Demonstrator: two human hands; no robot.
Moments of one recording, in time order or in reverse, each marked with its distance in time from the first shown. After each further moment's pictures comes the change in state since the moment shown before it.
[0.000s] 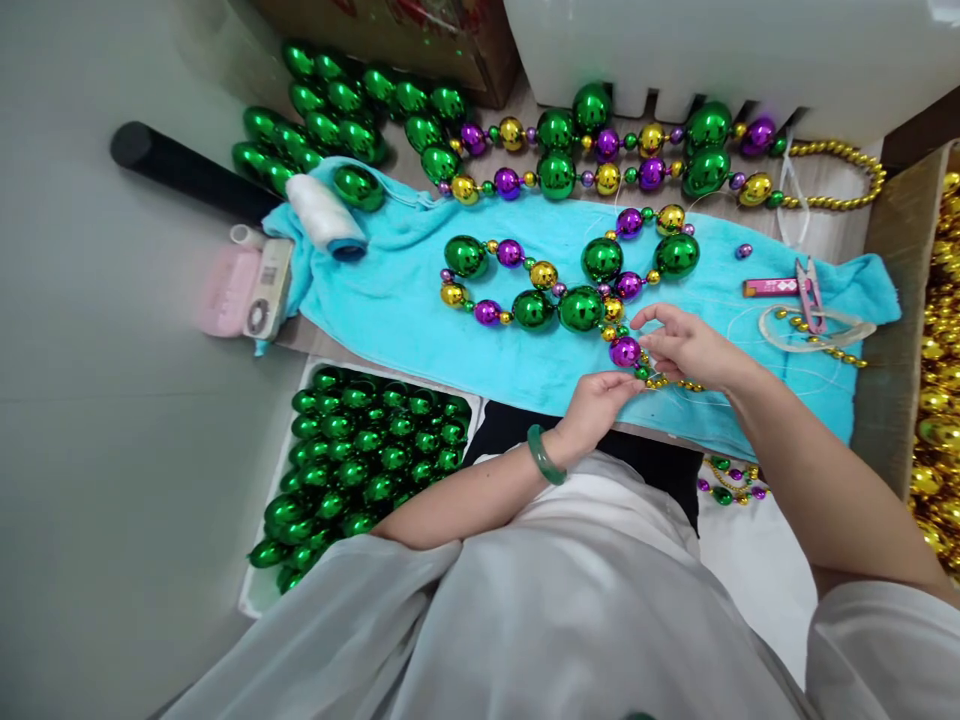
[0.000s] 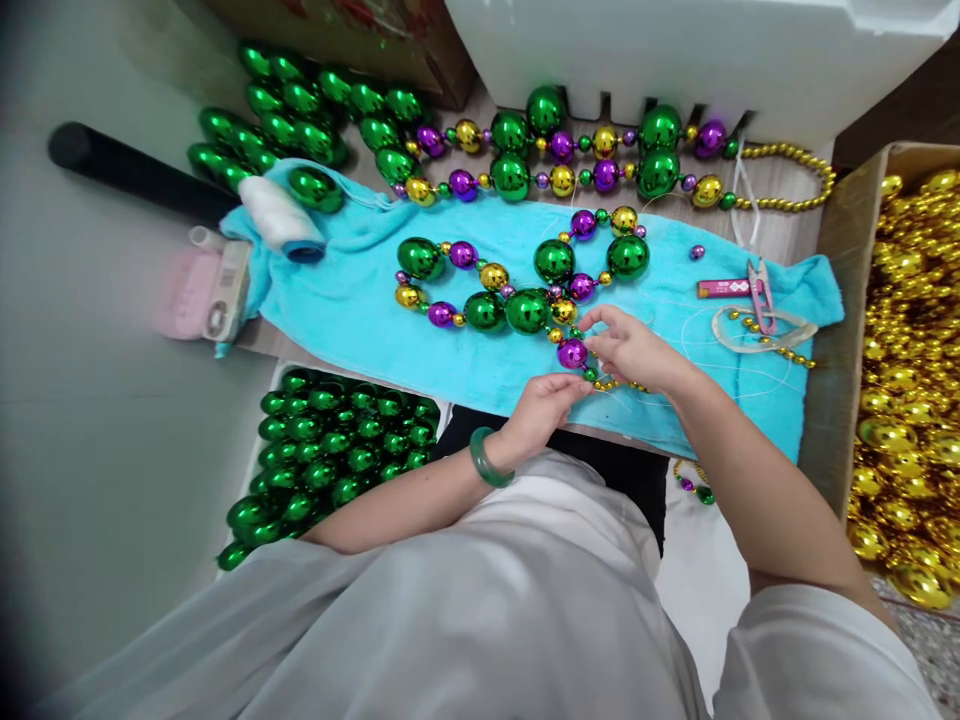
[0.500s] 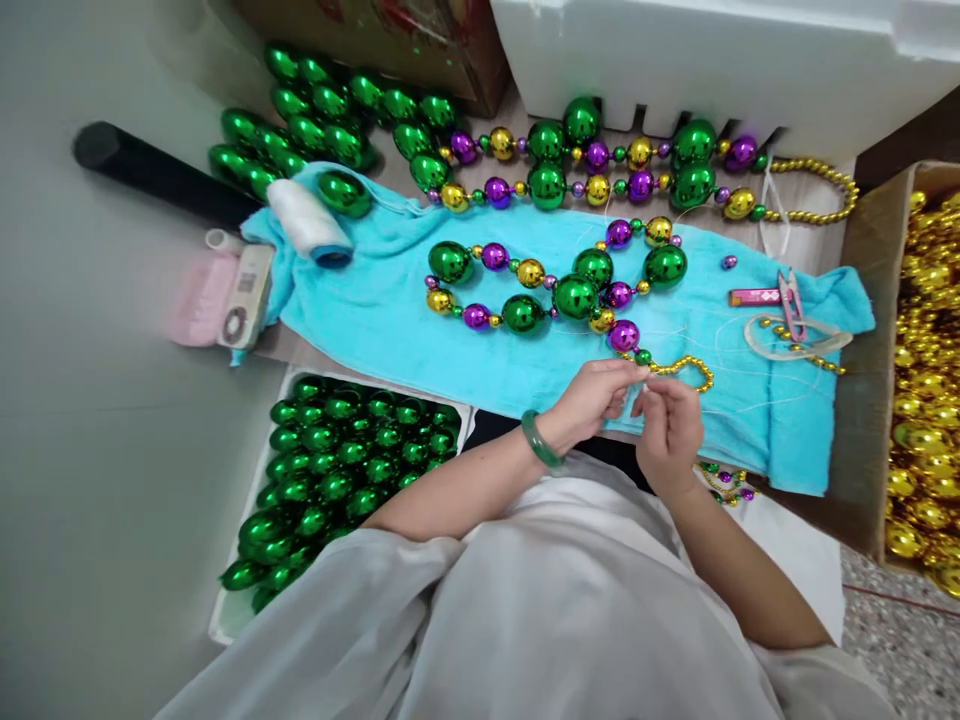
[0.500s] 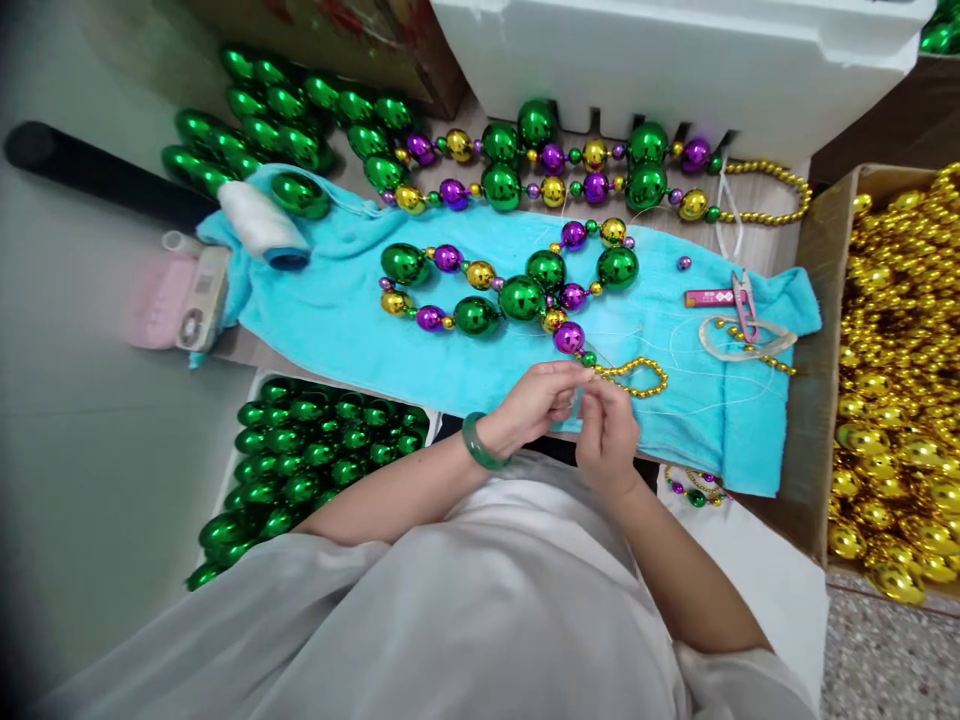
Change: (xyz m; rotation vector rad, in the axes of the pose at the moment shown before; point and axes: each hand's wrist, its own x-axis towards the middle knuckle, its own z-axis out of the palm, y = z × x) left_hand 0.017 0.032 0.005 -0.202 -0.243 -0.157; right_hand -0.044 0.070 0.082 -0.282 0.824 -0.633
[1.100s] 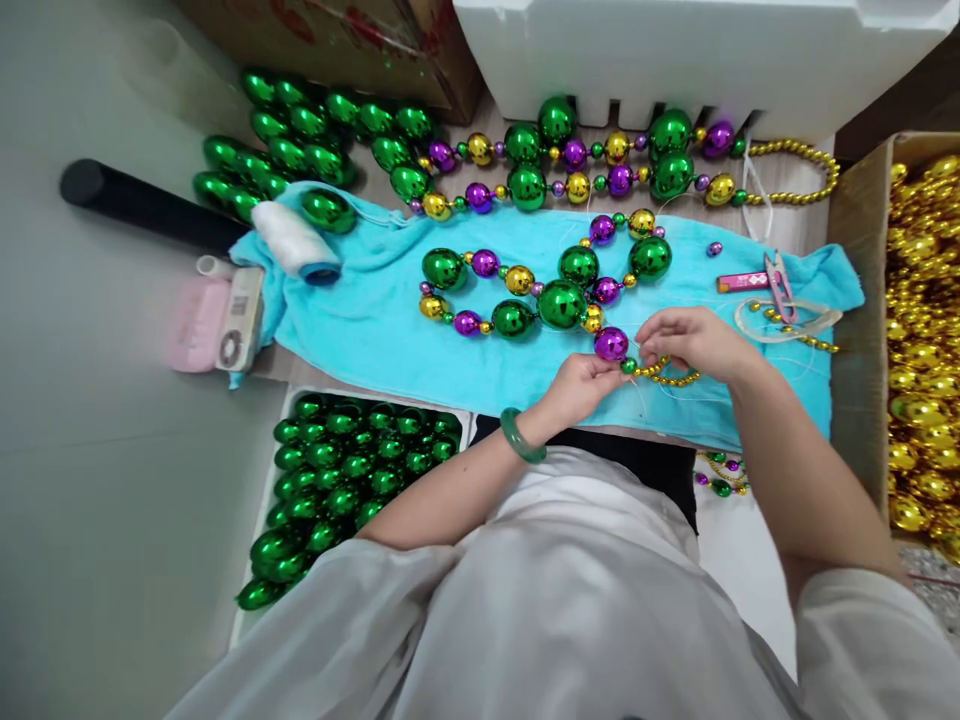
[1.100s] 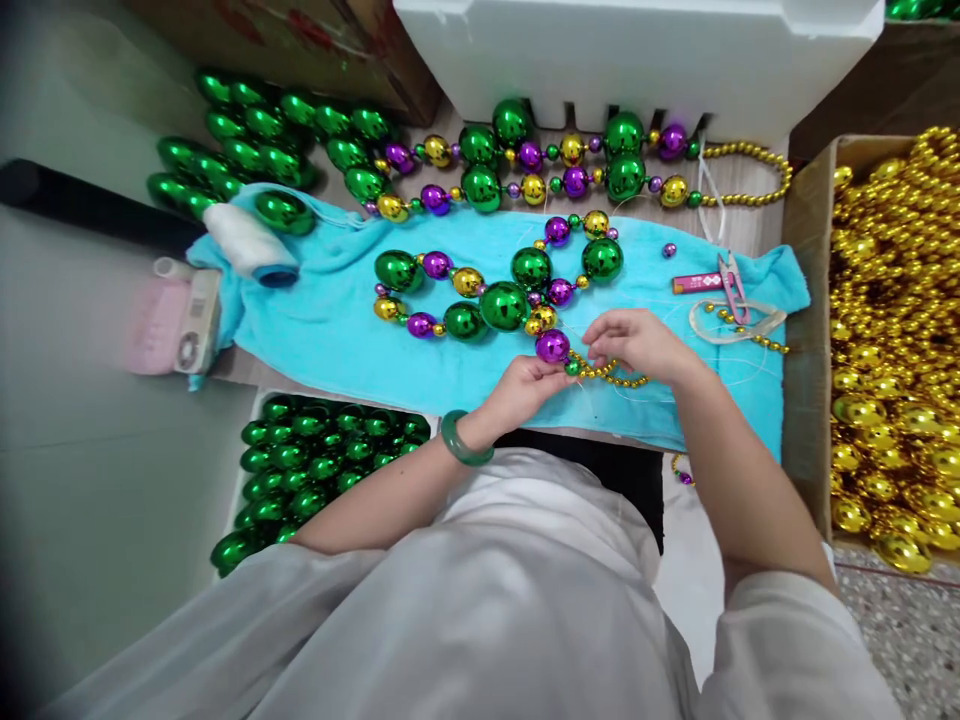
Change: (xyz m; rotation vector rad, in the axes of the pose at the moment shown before) left_hand 0.005 0.002 -0.024 0.537 0.002 0.368; right_hand 0.118 0.005 -0.047 0.112 -0.664 0.468
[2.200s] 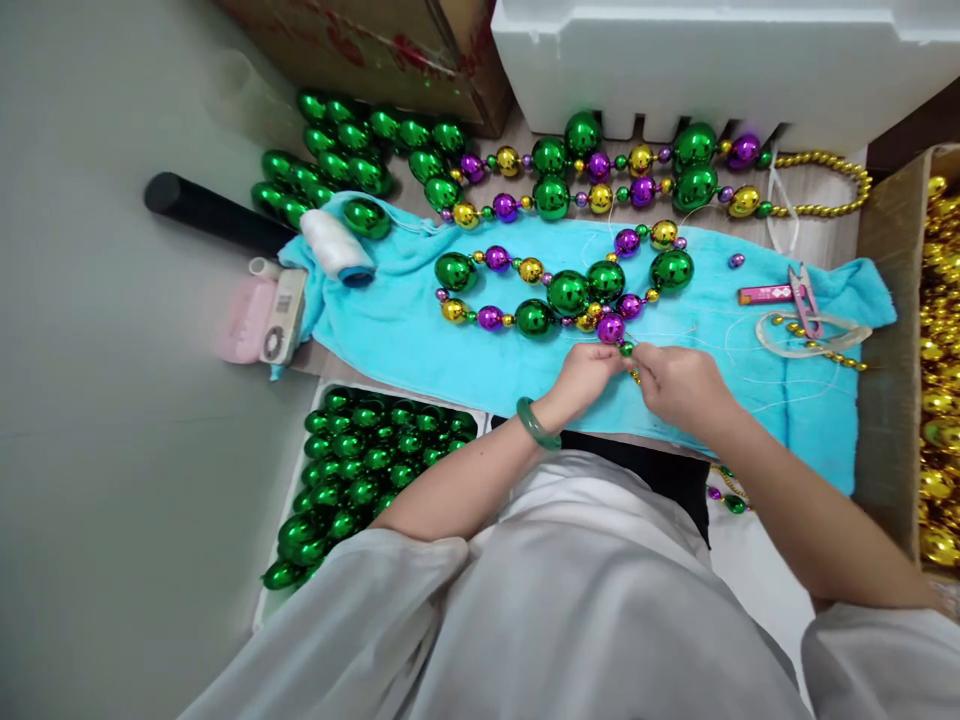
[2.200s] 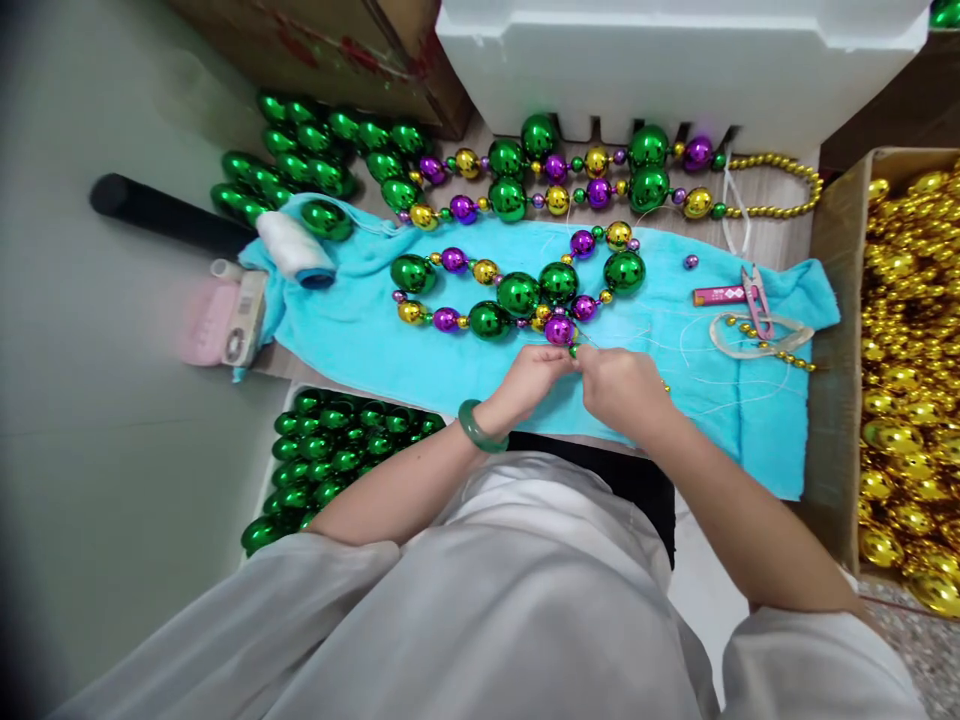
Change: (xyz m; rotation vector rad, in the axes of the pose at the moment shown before) left_hand 0.018 -0.001 -0.007 -0.040 0.178 -0.113; right_hand -0.015 -0.008 0.056 -1.222 0.192 -0.280
